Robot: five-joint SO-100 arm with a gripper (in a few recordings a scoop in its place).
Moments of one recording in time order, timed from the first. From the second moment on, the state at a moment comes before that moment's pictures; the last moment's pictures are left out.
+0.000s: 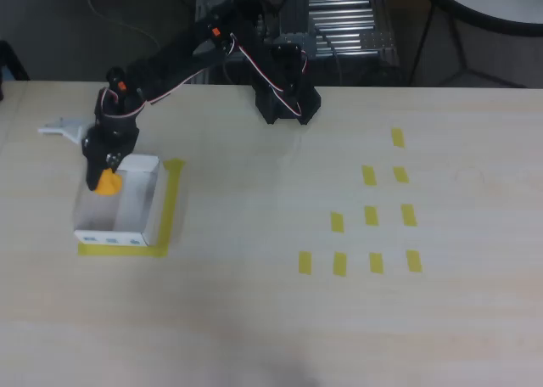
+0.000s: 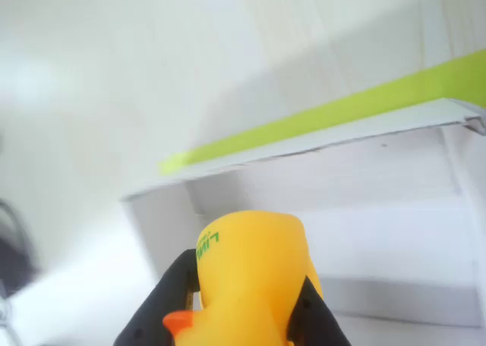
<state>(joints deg) 53.7 66.5 72.9 51.5 -31.6</state>
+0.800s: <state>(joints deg) 52.7 65.9 77.3 53.7 -47.4</state>
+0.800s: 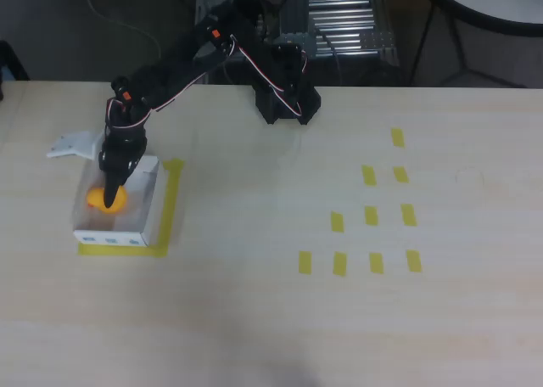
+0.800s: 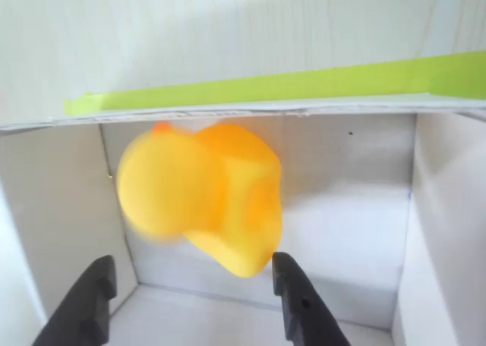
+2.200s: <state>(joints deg) -0.6 188.3 173.1 67.0 12.5</state>
